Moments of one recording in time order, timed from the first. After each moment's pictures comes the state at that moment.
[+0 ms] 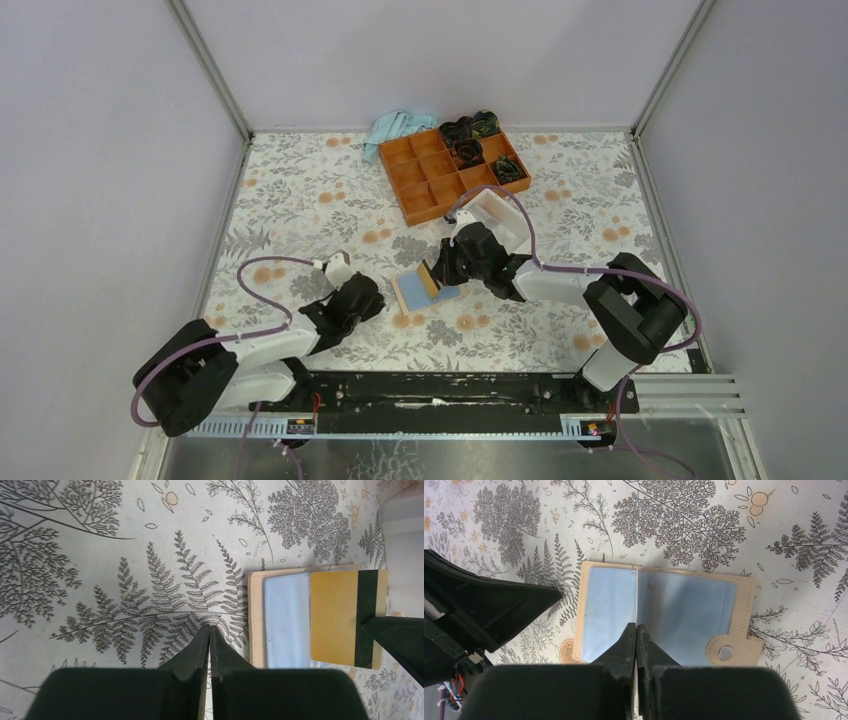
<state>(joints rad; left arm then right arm) -0.77 1.14 0.26 0.08 -0.42 -1.13 0.79 1.63 0.76 0.22 -0.11 0.53</state>
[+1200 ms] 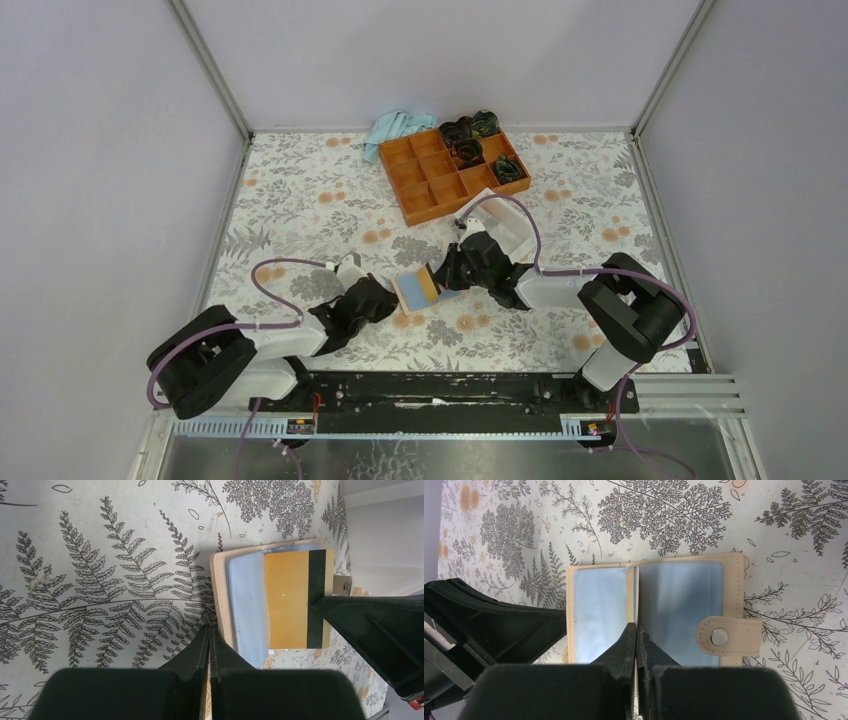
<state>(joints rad) -0.82 1.26 0.24 0.31 -0.32 -1.19 0.79 1.64 0.67 0.34 -0.07 0.68</state>
